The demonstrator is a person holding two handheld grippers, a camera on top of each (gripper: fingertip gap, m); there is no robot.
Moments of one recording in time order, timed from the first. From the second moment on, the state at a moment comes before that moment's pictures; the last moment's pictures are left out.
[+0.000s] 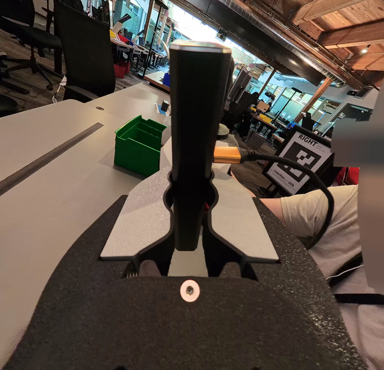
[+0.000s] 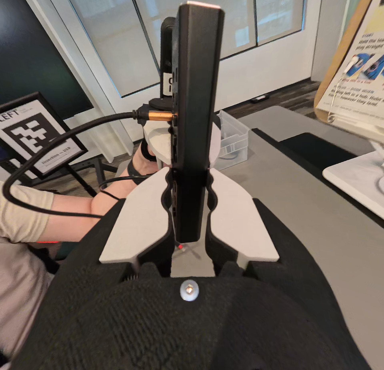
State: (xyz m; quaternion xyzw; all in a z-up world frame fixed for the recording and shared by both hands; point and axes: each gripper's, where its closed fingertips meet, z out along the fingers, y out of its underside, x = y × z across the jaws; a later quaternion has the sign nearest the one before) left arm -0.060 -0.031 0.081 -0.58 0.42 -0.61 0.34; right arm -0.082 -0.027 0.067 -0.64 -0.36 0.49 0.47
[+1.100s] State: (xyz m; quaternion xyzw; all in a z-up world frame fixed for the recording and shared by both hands) left arm -0.182 0.004 0.122 -0.58 0.30 -0.63 0.43; right arm 0.023 0.020 0.087 -0.75 -0.14 0.49 0.44
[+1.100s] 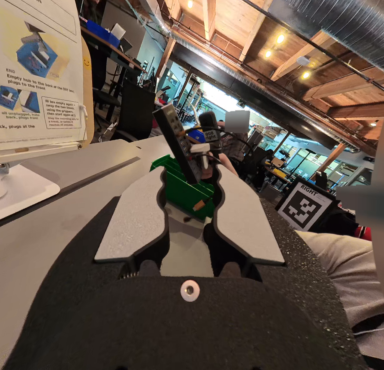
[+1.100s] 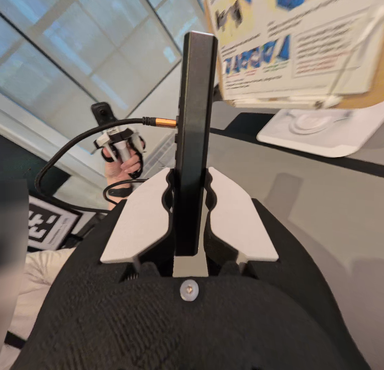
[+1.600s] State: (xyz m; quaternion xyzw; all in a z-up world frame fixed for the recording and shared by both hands) left arm -0.148 -0.005 0.115 -0.59 0.34 -0.62 0.40; right arm 0.309 0.021 0.155 -0.88 -0.08 0.06 0.47
